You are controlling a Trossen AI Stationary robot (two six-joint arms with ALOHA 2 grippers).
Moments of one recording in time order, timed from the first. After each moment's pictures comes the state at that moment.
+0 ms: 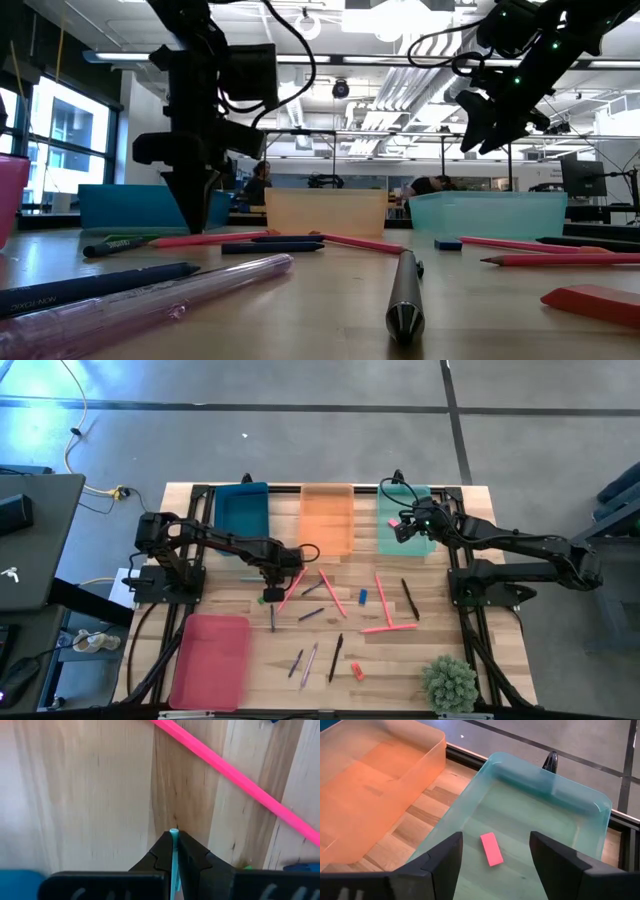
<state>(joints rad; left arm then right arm) 0.19 1.73 0.98 -0.72 -0.04 0.02 -0.46 0.93 0.59 -0.43 0.46 0.40</state>
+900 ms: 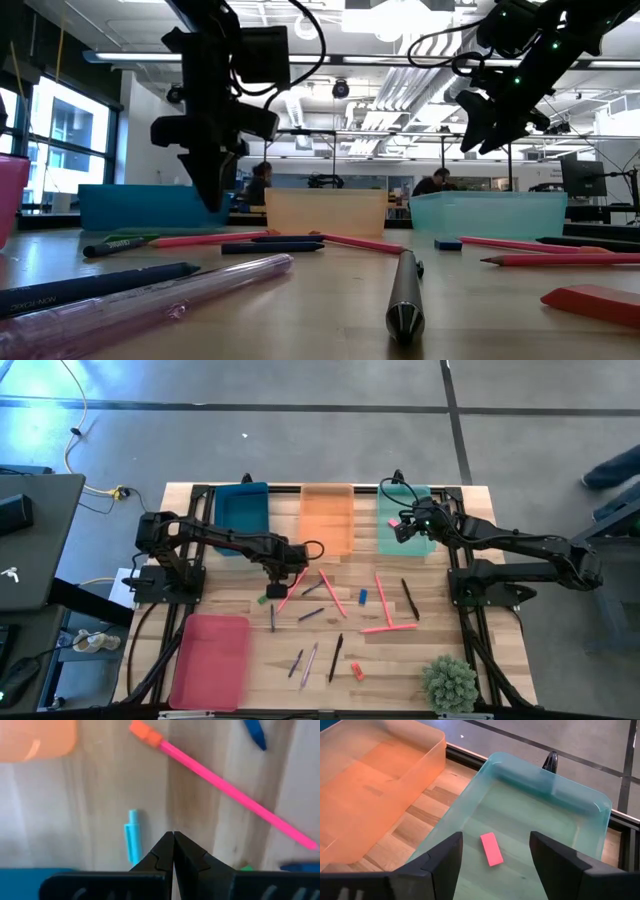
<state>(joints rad) 0.20 1.74 1.09 -0.81 -0.11 0.06 -0.46 0.93 0.59 -0.43 0.46 0.40</state>
